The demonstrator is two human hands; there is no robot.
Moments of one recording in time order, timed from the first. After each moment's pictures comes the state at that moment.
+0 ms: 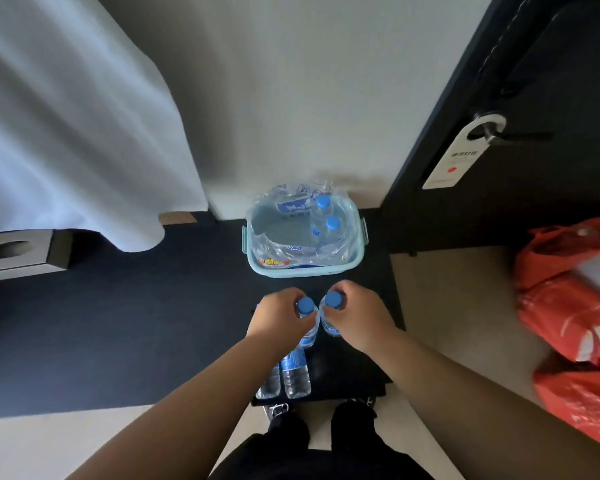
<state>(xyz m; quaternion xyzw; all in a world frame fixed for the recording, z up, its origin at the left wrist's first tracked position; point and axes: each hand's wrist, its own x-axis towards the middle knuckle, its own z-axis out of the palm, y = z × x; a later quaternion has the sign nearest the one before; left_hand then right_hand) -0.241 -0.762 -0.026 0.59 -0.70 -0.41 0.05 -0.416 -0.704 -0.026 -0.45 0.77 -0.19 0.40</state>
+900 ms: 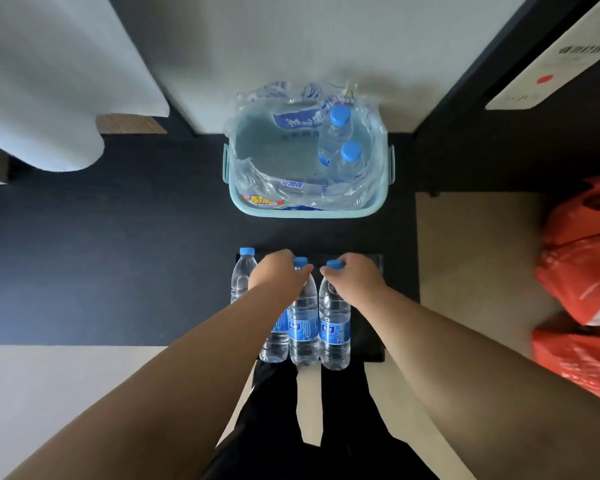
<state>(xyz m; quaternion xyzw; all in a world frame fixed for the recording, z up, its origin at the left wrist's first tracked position) -0.266 -0.781 -0.186 0.65 -0.65 -0.36 -0.15 -0.428 -0.729 -0.193 -0.37 0.80 -0.03 0.47</state>
